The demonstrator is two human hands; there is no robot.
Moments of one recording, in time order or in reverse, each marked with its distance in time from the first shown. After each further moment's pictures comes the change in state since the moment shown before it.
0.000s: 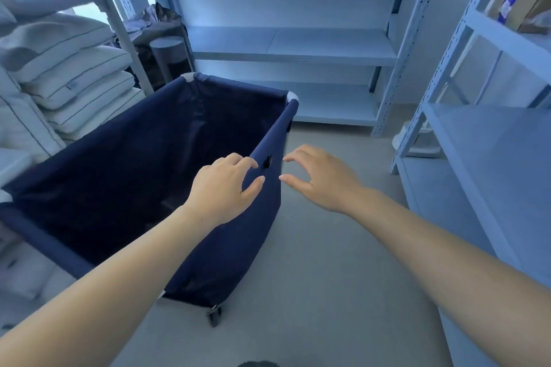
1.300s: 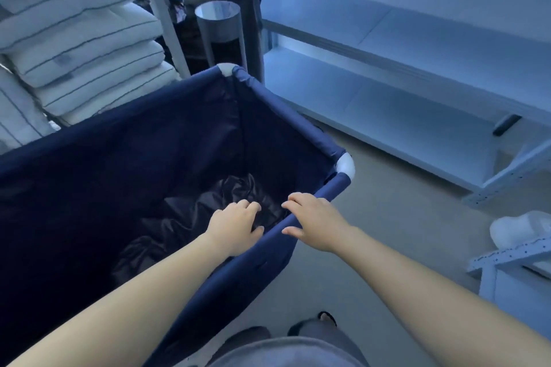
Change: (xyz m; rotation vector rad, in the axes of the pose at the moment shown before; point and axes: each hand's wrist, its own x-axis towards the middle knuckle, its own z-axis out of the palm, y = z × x) left_hand 0.342 -0.115 0.207 -0.010 -0.432 -0.531; right_hand 0.403 0.251 0.113 -0.165 -0.496 -0.443
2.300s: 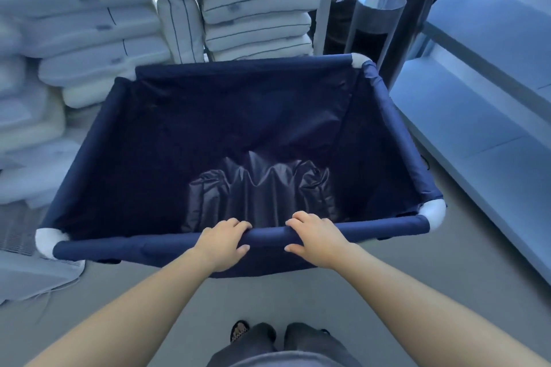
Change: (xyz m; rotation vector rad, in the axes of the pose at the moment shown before) left_hand -0.118 -0.017 0.064 -0.264 -0.116 -0.557; right_hand 0.034 -0.038 0.042 -0.068 -0.331 -0.503
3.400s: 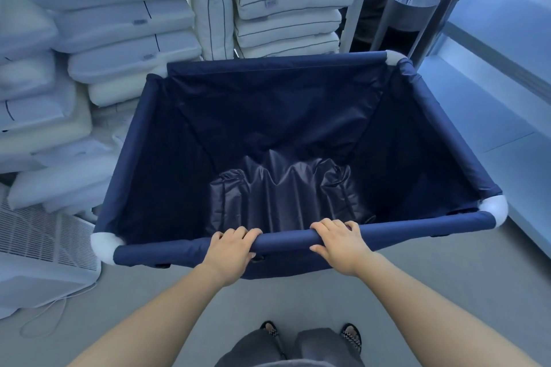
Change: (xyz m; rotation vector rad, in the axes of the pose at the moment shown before) left_hand -0.027 -0.130 0.028 0.119 0.129 0.066; right_hand 0.054 -0.077 0.049 -0.023 0.010 0.179
